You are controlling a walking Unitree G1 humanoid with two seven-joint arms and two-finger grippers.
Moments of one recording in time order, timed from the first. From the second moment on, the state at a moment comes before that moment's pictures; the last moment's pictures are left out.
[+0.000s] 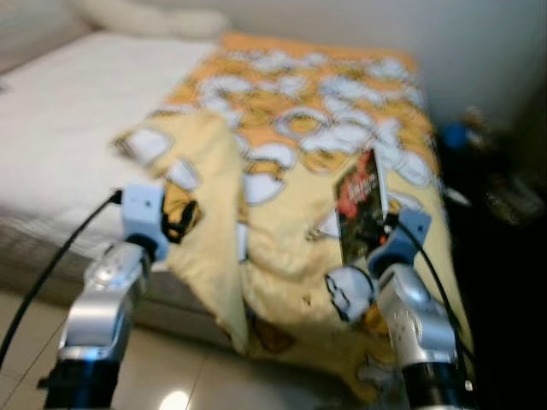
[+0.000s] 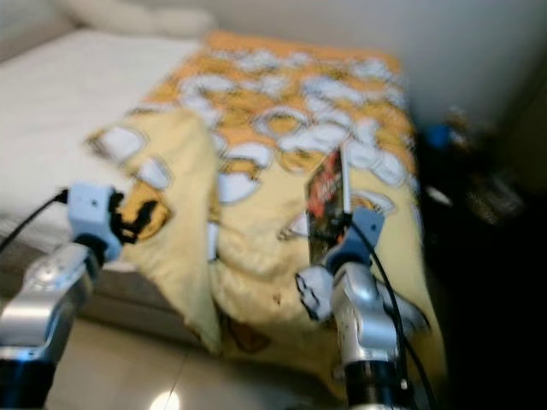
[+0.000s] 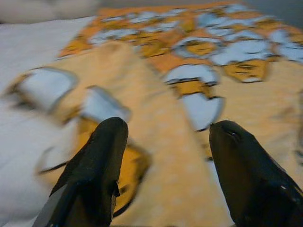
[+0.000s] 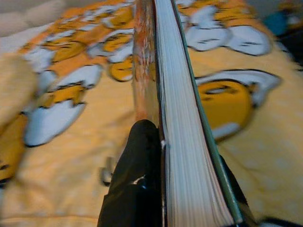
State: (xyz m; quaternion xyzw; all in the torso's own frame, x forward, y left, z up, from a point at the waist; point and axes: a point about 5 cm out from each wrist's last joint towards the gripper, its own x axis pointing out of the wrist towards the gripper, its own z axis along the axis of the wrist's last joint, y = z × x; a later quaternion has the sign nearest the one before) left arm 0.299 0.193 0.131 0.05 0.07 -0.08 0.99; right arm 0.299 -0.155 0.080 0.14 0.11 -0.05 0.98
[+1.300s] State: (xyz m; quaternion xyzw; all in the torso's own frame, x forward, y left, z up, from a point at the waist) left arm 0.301 0.199 0.134 0.06 0.07 -0.08 0.99; right arm 0.305 -0.147 0.085 0.15 0.09 -0.05 0.98
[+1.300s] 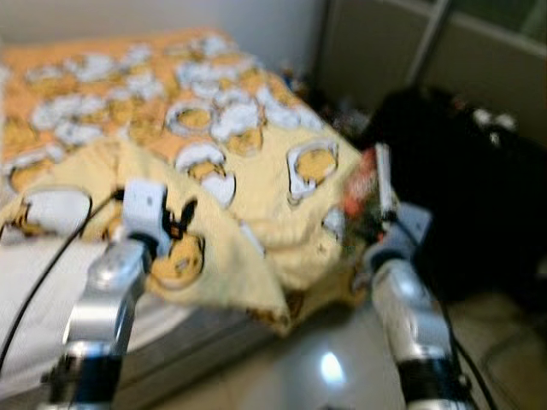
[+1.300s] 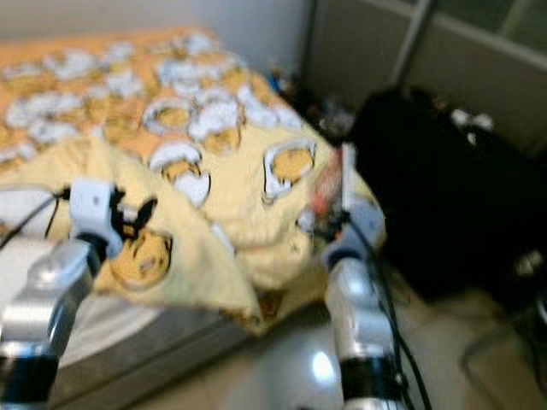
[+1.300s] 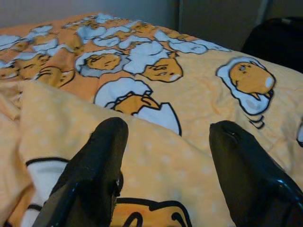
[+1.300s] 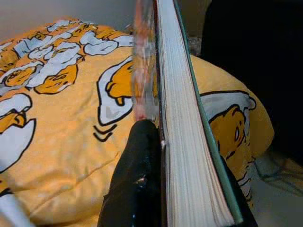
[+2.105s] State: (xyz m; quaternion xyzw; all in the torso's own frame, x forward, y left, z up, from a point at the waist) left arm 0.301 0.201 0.134 0.07 0.07 -0.07 0.99; right arm 0.307 -0.133 0.096 0.14 0.07 0.02 0.99
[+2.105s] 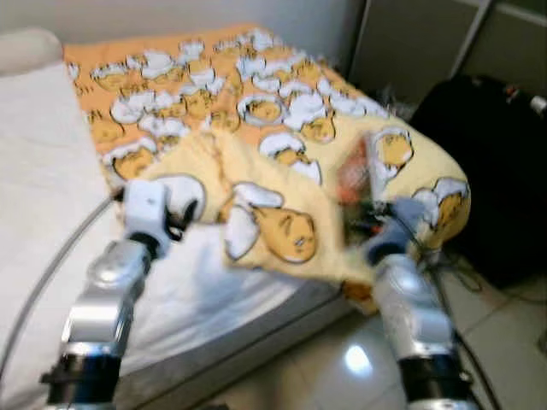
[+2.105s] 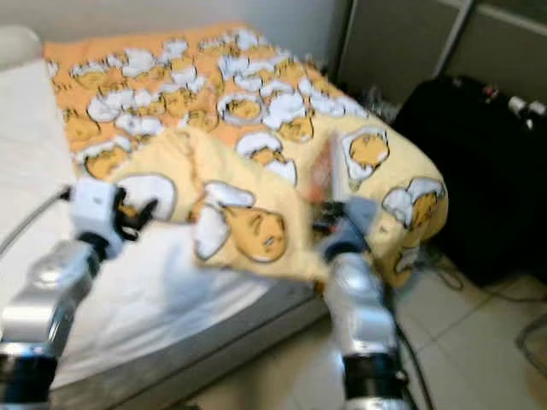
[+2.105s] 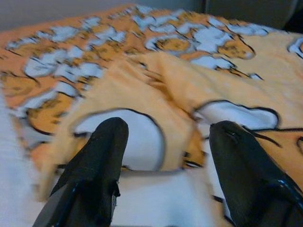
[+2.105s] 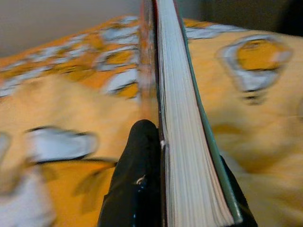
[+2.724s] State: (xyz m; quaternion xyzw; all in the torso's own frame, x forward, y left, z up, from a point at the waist) left arm 0.303 0.191 0.134 0.06 0.07 -0.09 0.99; right arm 0.308 -0.131 0.101 0.10 0.06 0.07 0.99
